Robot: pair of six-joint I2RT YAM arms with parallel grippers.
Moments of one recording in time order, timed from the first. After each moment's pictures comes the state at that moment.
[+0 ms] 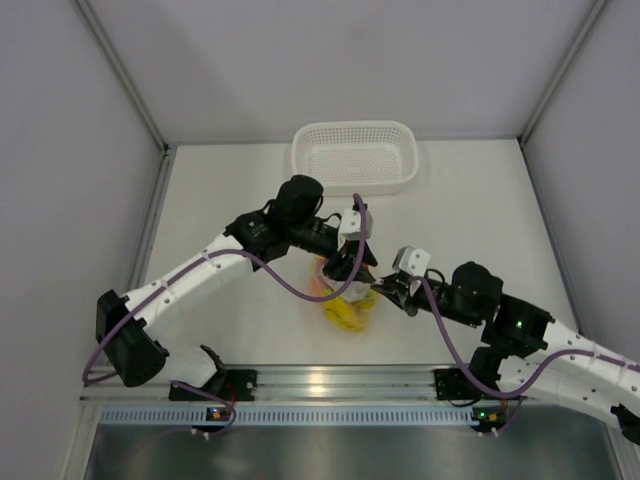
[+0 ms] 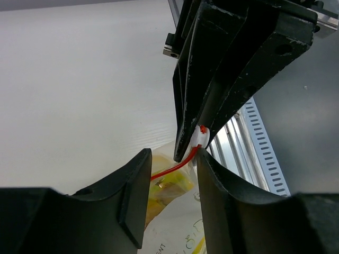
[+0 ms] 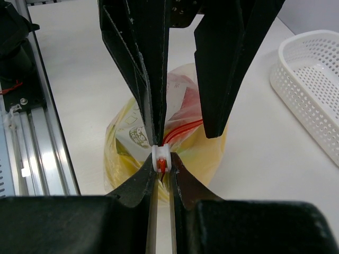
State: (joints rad) left arm -0.82 1.39 1.31 -0.42 0.92 0.36; right arm 1.05 0.62 0.67 -0.26 -0.04 -0.16
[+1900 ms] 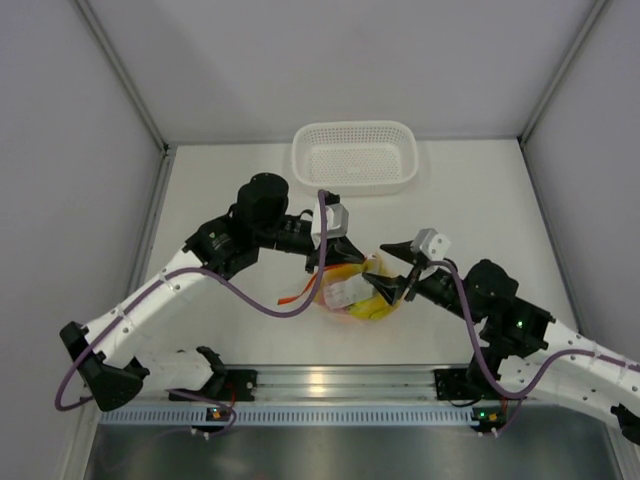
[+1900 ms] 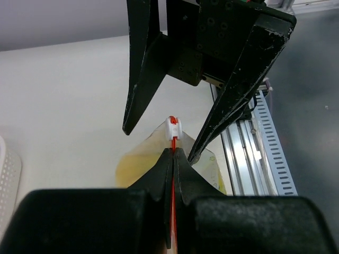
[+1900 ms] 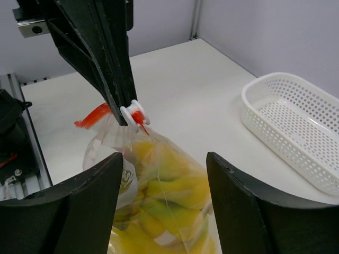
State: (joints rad) left arm -0.82 1.22 1.33 -0.43 0.80 0.32; right arm 1.05 0.62 0.67 -0.02 0.09 -0.08
